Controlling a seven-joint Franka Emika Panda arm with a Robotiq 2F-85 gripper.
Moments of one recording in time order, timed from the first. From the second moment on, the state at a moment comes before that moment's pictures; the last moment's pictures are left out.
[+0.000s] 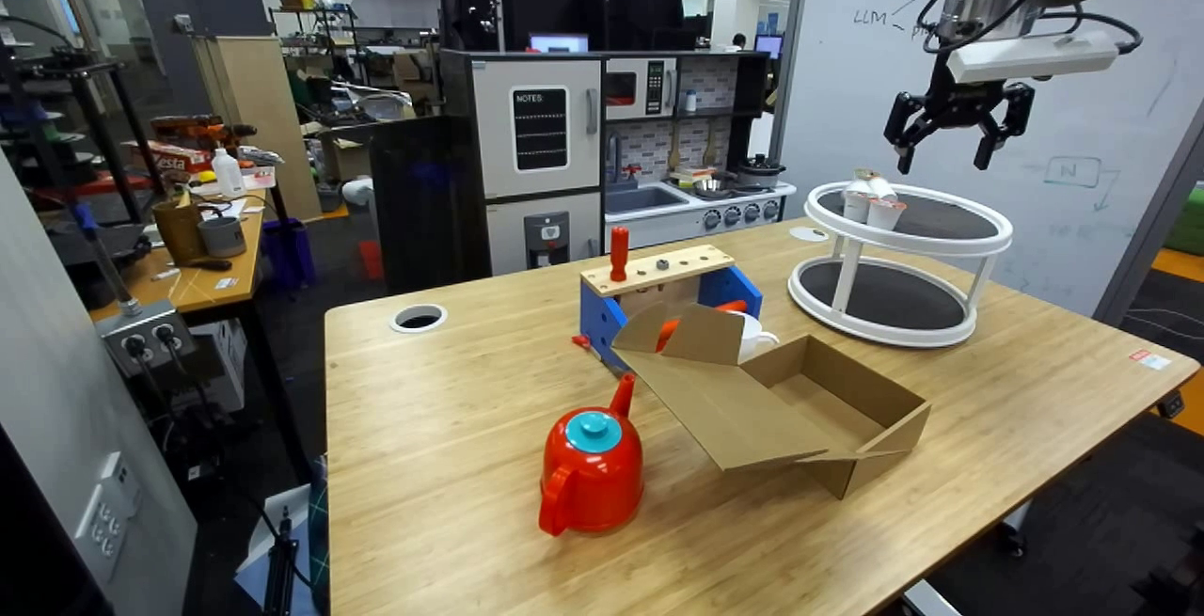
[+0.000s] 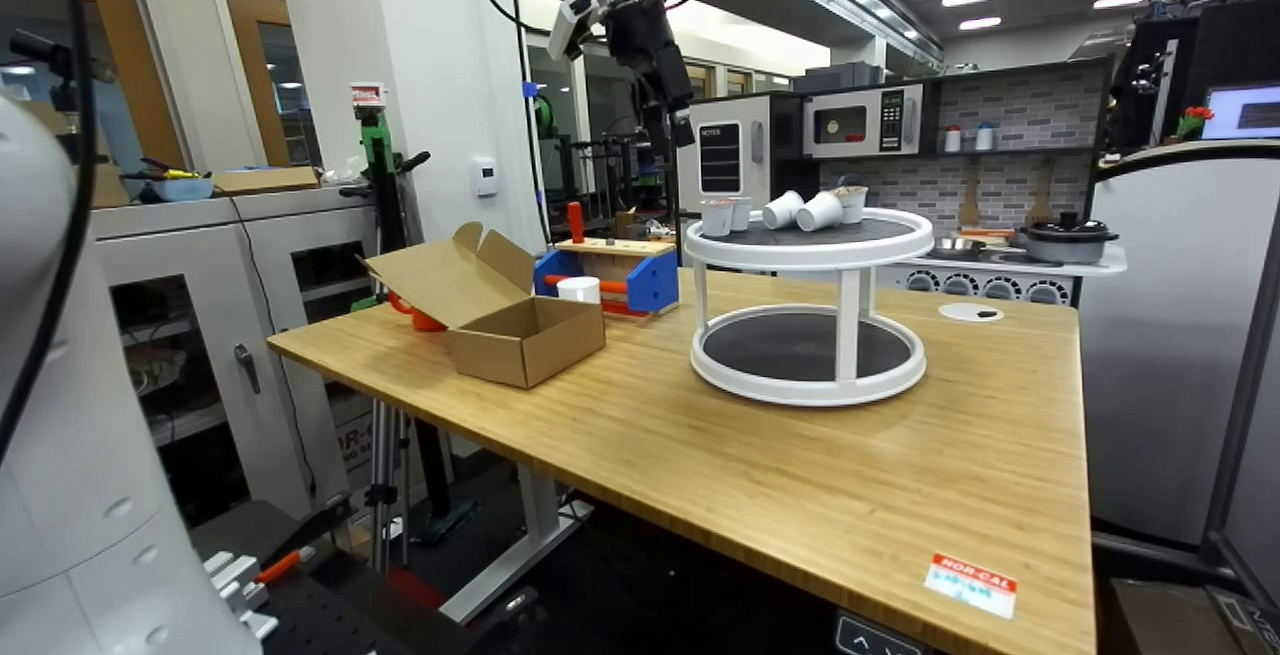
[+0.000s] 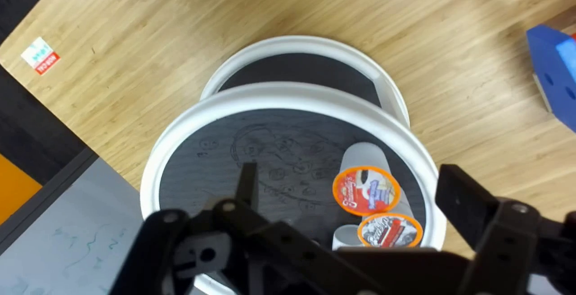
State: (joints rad) arm -0.06 -0.03 -0.02 -2.01 -0.25 2.09 0.69
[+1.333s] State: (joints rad) arm -0.05 0.12 -0.06 -1.95 -0.24 2.21 0.76
